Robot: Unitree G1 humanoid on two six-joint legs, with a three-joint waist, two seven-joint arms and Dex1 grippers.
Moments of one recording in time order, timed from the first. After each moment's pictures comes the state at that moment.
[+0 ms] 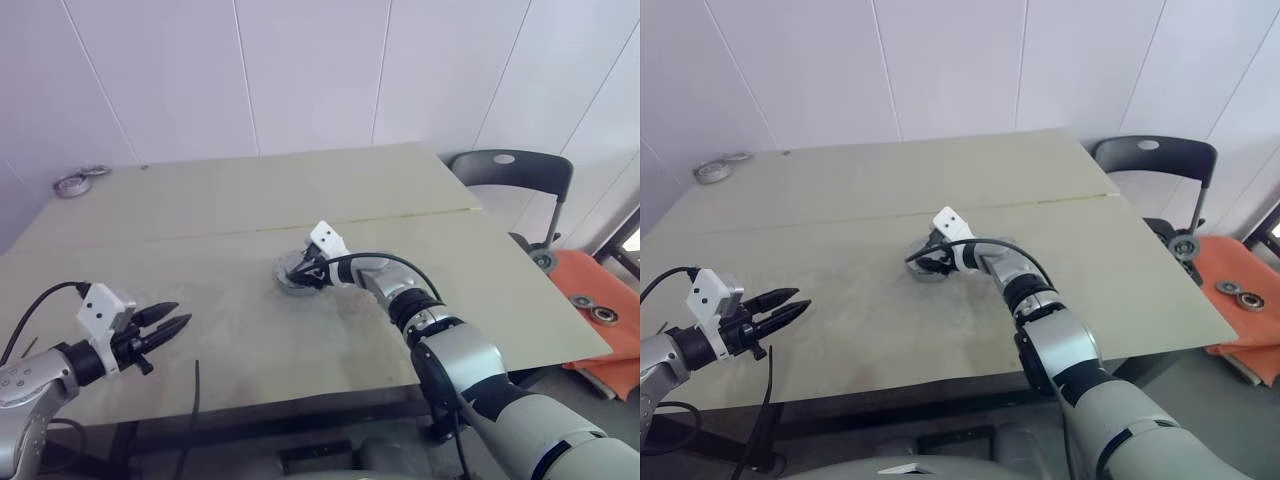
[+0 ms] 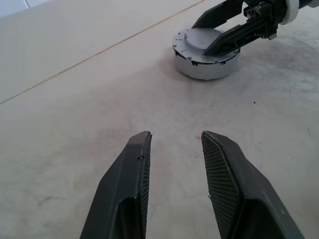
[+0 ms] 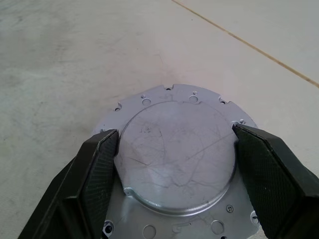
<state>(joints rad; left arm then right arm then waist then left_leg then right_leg) 0.29 0.72 0.41 -0.30 -0.49 0.37 -0.86 -0.97 -0.02 0.15 1.22 -0.09 0.01 0.75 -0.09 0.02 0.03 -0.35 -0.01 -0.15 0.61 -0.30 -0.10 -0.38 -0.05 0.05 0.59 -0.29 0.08</state>
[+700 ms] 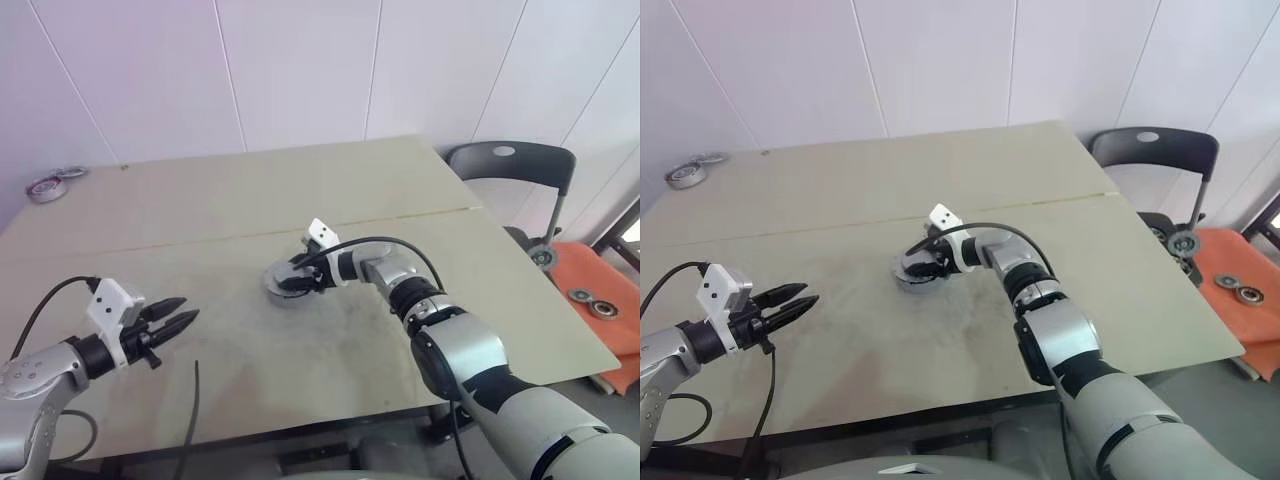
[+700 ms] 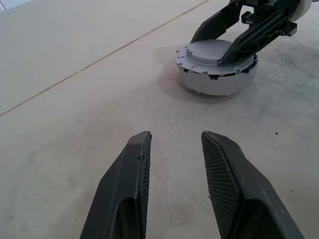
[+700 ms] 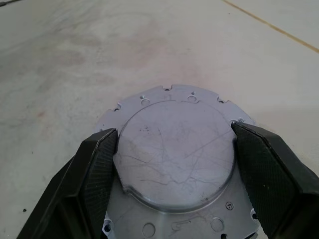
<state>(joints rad) 0.25 0.71 0.38 -0.29 -0.49 0.37 -0.86 -1.03 -0.02 0.12 1.24 -0.07 0.09 1.04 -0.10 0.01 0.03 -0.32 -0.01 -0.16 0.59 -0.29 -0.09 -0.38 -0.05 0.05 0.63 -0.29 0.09</state>
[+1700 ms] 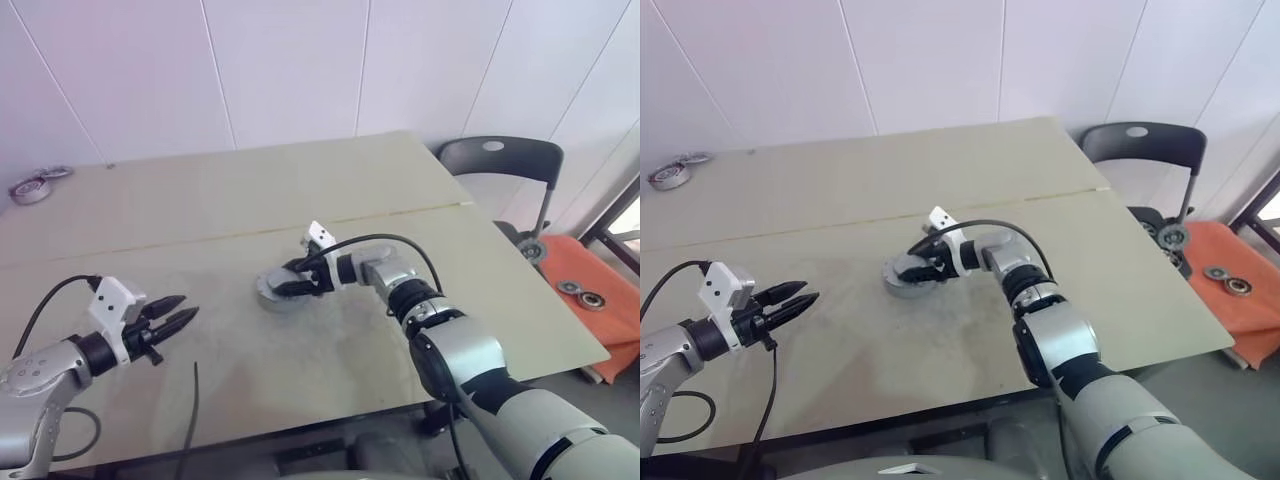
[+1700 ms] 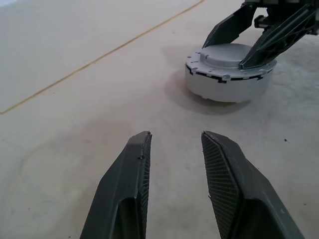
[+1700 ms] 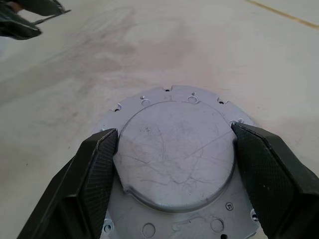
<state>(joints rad) 0.23 0.70 0.37 -0.28 -0.47 0.36 -0.85 -1.02 0.00 0.09 1.22 -0.04 0.11 1.13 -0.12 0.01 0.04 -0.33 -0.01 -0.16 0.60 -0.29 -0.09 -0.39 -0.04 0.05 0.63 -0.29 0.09</state>
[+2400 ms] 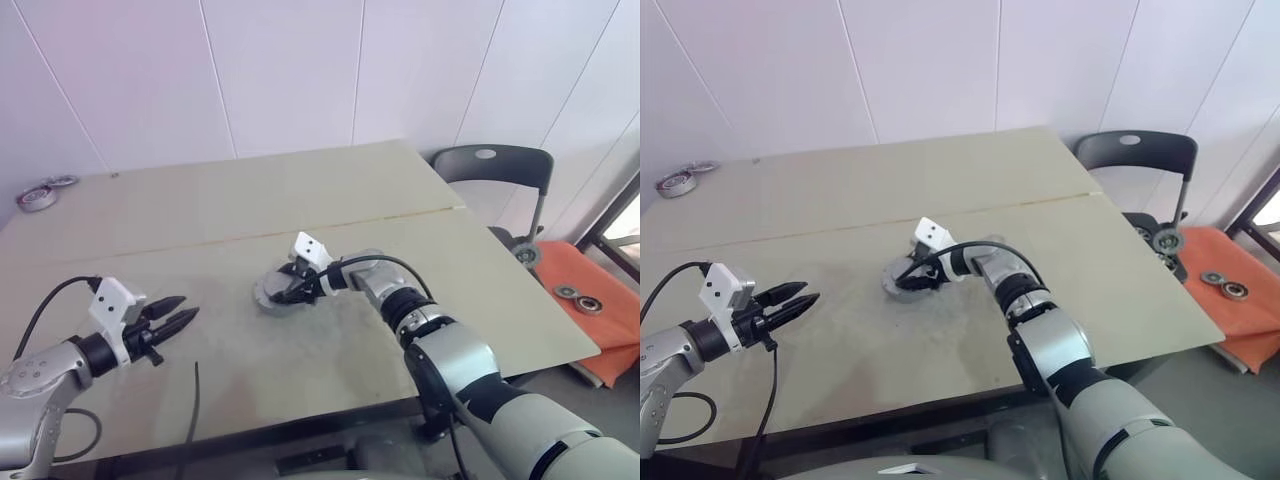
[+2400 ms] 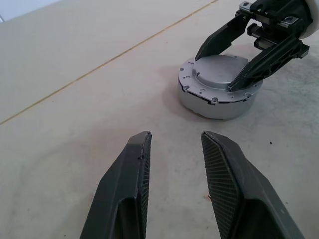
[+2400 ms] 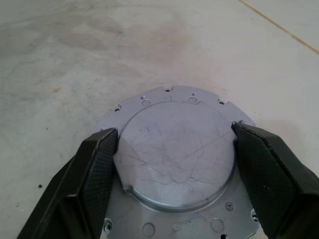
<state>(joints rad) 0.24 0.70 0.37 -0.28 -0.47 0.36 -0.84 -0.98 0.02 0.18 1.22 -0.12 -0.03 1.02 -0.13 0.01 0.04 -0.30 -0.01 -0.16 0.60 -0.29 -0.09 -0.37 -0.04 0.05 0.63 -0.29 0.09</state>
